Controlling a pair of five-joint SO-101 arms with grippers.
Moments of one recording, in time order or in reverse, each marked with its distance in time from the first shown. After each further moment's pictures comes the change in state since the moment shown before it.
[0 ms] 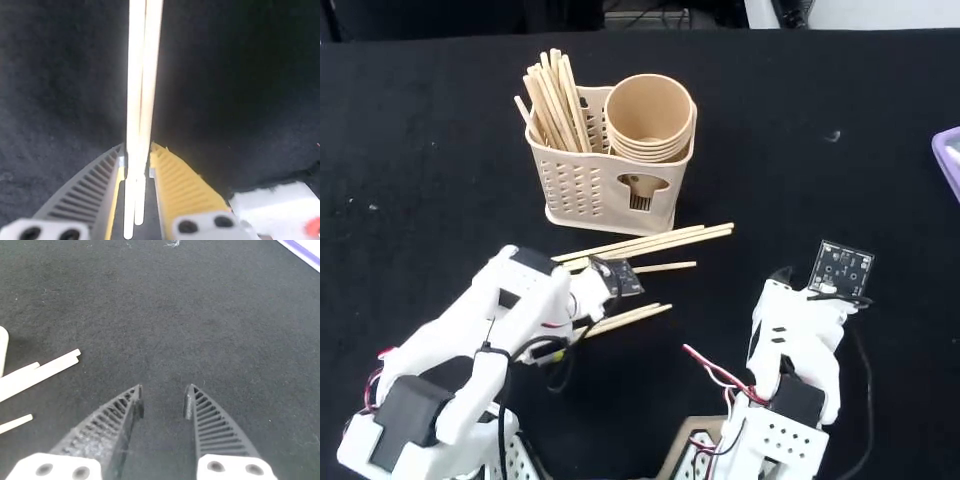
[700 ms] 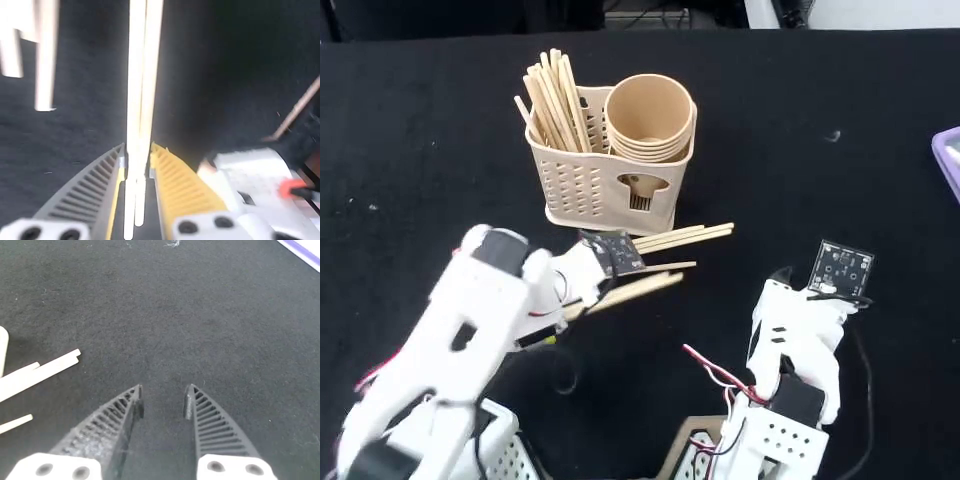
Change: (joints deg) left arm 0.0 -23.1 -14.0 23.3 0.0; right arm 0.0 0.0 0.0 0.0 0.0
